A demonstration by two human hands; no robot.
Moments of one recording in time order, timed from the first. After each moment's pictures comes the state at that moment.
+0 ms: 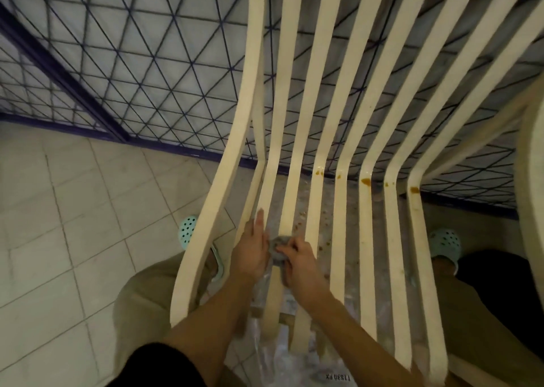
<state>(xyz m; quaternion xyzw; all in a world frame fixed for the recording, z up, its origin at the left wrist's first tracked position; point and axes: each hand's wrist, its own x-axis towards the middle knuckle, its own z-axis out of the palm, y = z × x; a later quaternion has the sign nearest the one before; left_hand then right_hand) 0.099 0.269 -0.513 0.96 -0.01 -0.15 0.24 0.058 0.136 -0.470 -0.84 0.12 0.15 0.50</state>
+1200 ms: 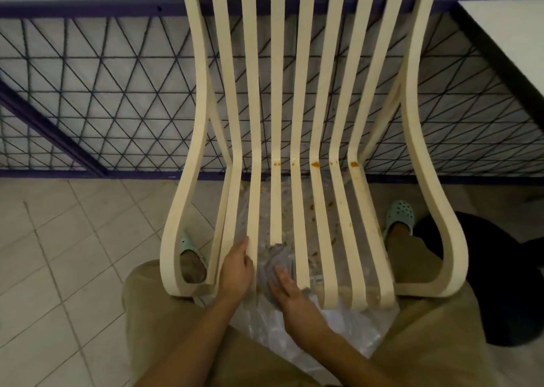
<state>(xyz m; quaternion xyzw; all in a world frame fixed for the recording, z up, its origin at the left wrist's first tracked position) -0.005 0.257 -0.483 0.93 -0.02 -0.09 0.35 -0.109 0.113 -0.462 -0.94 -0.08 0.20 0.26</state>
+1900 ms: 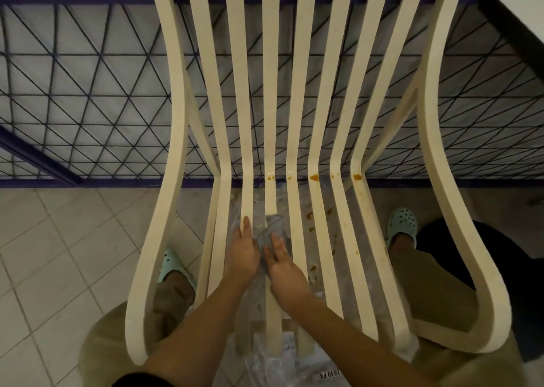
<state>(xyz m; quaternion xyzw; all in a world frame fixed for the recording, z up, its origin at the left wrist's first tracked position) 0.104 0.206 -0.501 0.93 0.00 -0.16 0.32 0.034 0.103 -0.473 -0.96 -0.02 0.22 0.20</state>
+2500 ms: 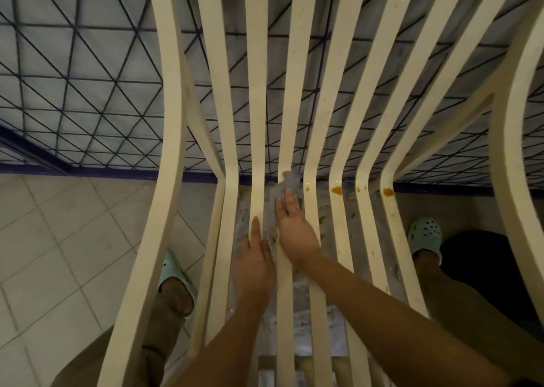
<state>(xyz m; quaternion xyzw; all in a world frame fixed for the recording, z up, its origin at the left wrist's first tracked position) 0.132 0.187 -0.525 0.96 0.03 -0.07 0.27 0.183 0.071 -0.493 -0.97 0.00 0.19 0.16</state>
